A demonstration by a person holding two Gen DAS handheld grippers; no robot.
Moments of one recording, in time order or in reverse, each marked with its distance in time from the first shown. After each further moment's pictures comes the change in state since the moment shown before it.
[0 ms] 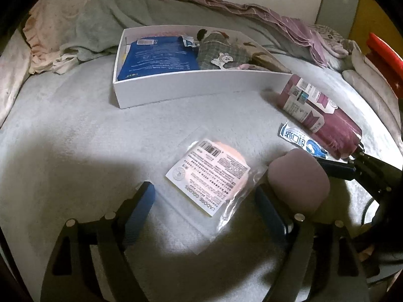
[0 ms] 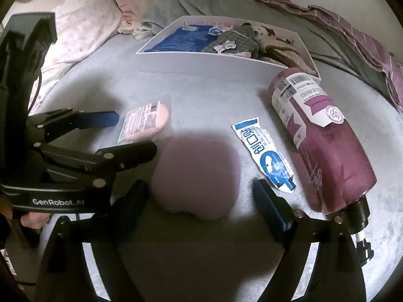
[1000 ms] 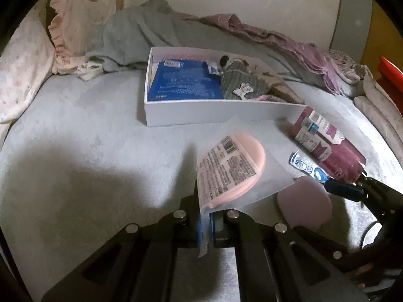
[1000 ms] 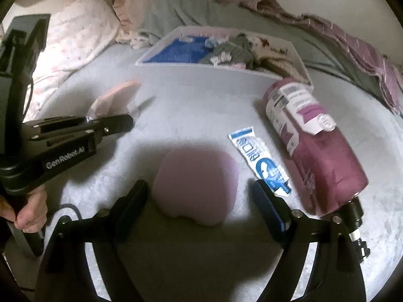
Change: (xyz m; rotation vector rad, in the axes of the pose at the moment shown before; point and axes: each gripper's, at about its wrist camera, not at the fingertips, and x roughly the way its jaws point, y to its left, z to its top) left arm -0.021 0.008 0.004 -0.083 -0.135 0.071; right arm -0.016 0.001 0.000 0.011 -0.097 -0.019
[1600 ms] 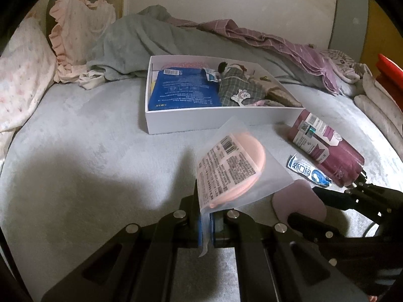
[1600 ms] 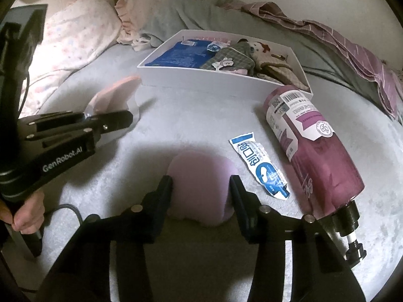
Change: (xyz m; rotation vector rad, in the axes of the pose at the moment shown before) left arm -0.007 -0.003 0.000 0.019 -0.023 0.021; right arm 0.005 0.000 0.004 -0.001 0.033 -0.001
